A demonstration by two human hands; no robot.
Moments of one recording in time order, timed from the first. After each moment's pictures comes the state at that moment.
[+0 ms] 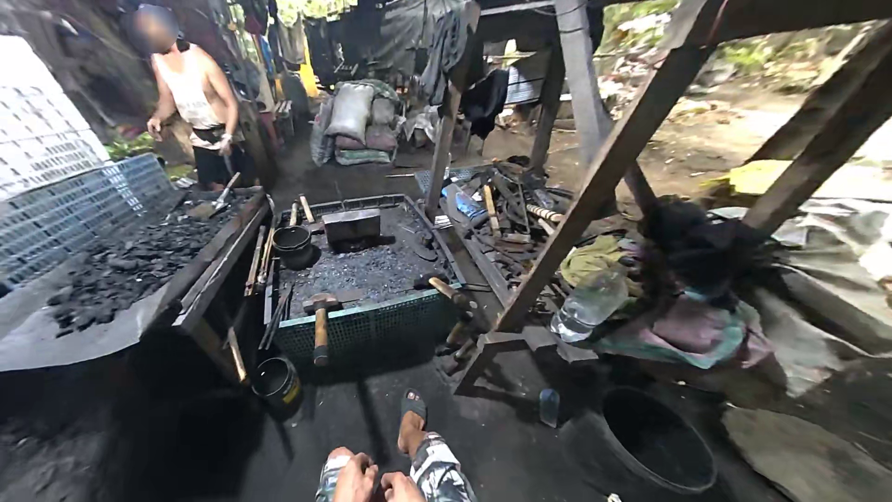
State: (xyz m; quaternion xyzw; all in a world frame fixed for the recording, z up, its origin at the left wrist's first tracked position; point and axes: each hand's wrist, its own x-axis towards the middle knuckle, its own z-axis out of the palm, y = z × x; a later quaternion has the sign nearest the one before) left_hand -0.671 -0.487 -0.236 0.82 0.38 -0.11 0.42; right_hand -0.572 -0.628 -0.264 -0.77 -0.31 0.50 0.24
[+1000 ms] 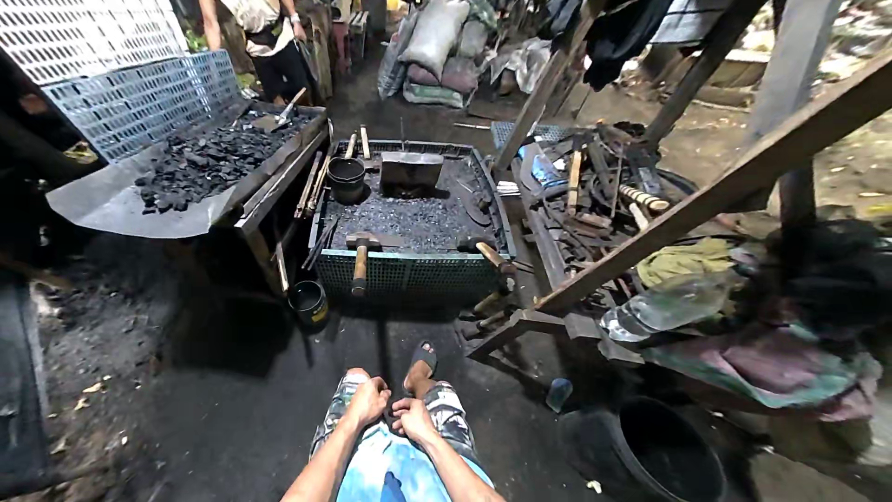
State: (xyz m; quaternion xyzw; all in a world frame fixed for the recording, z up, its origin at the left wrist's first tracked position) left_hand -0.678 -0.492 -0.223 0.82 0.37 -0.10 0.43; right_hand -0.570 -0.633 -0.245 -0.75 -0.15 0.54 0.34
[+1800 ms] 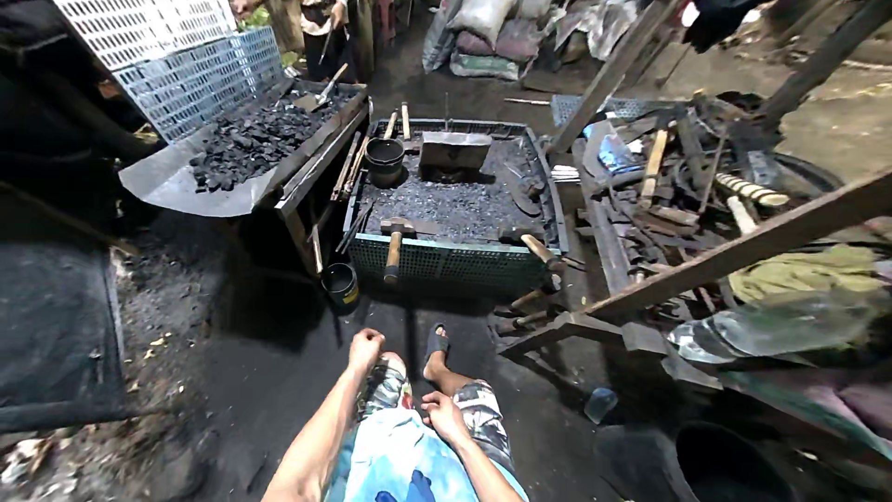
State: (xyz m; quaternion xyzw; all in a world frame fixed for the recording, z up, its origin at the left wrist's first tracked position) left_hand -0.687 -0.402 -0.182 0.65 0.57 0.09 0.50; right_hand -0.563 -0.639 -0.238 -0.78 -0.21 0.52 0.28
